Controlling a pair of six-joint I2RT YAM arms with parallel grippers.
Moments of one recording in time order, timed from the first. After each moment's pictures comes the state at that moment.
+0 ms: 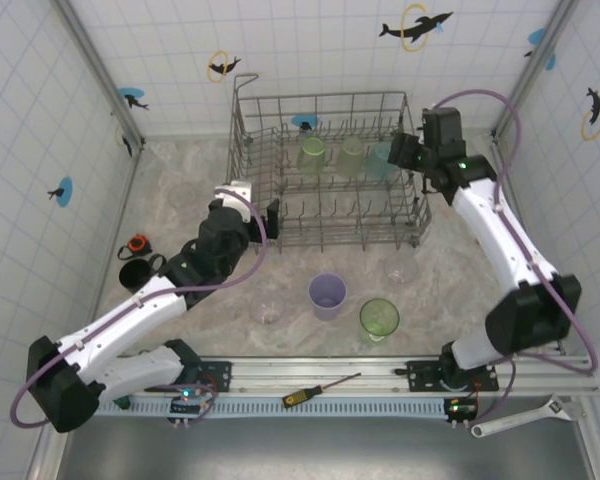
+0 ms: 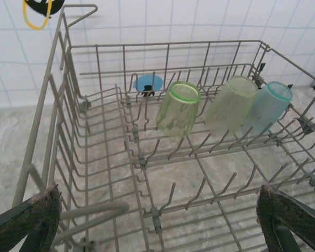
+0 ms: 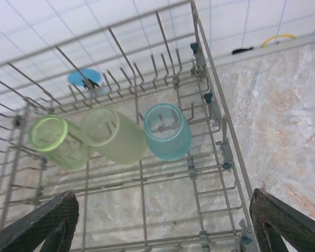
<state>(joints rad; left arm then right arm) -0.76 1.02 0.80 -0.11 -0.43 -0.23 0.29 1.44 1.42 -0.59 0.11 0.40</state>
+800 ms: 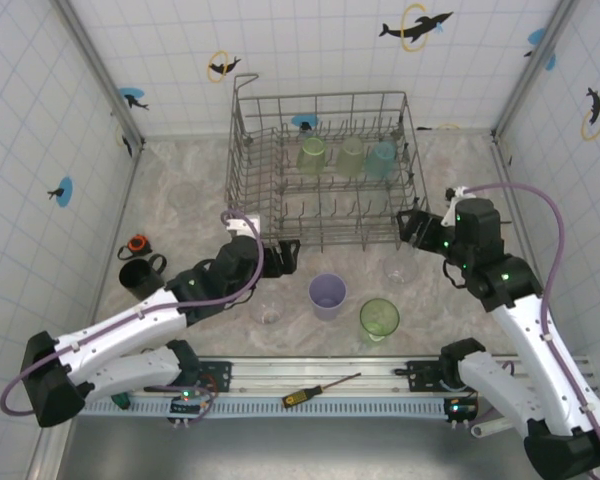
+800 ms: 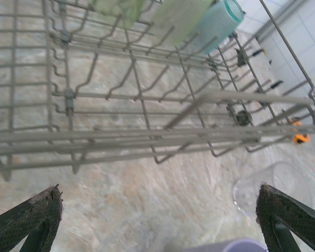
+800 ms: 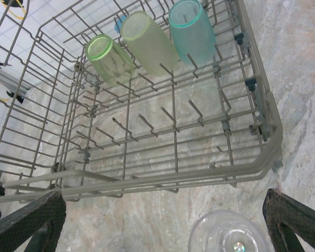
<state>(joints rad) -0.96 0.98 0.71 -0.28 -0.29 -0.73 0.35 0.79 0.91 -0.68 -0.04 0.54</state>
